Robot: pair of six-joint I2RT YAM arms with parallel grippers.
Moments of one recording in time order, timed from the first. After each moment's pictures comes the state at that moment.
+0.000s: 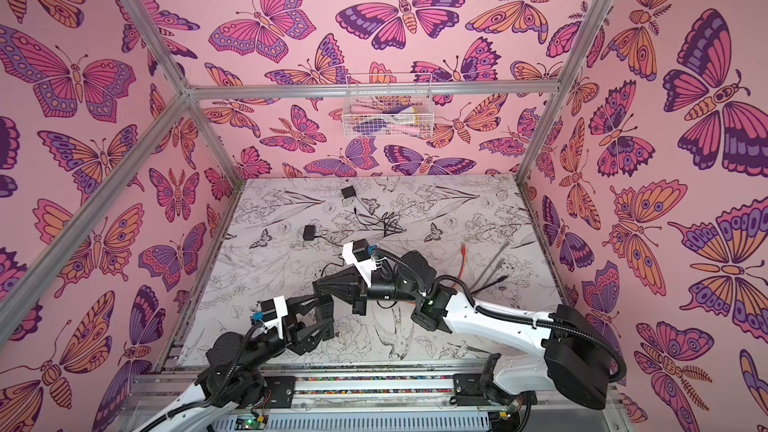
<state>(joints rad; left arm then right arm) -0.83 0.03 0.01 0.27 0.22 -0.22 1.02 1.30 0.77 0.68 -0.56 0.34</state>
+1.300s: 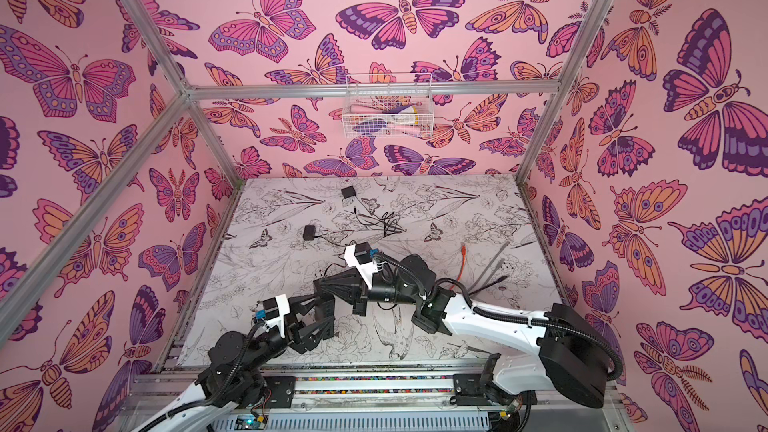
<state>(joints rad) -0.84 0.03 0.01 0.25 0.18 -0.22 1.03 1.32 0.73 0.72 -0.52 0.31</state>
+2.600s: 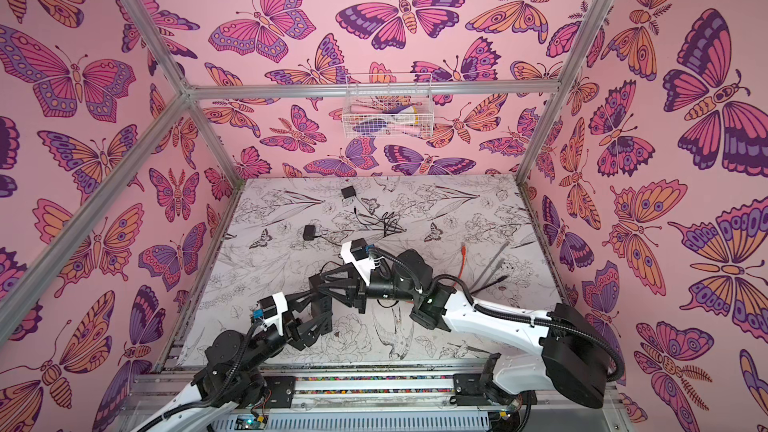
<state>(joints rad) -0.84 0.02 0.07 0.16 0.08 -0.18 1.02 1.30 0.78 0.55 -0.53 0.30</state>
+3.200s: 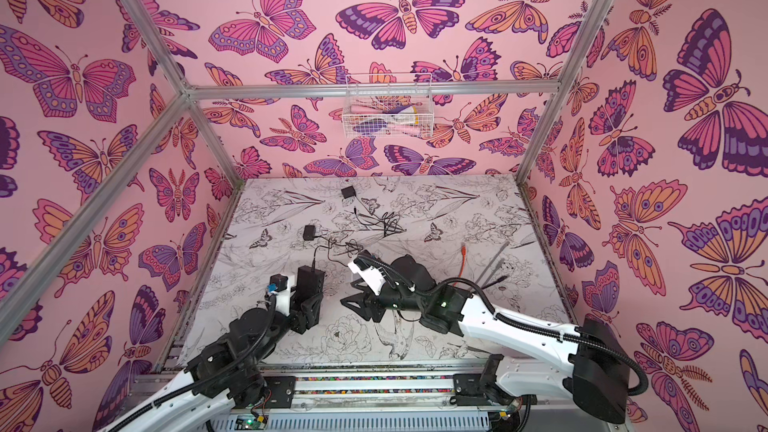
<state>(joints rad) -0.84 0.41 0.27 -0.31 -0.34 -0.38 1.01 1.21 0.81 -0.05 -0.23 0.21</state>
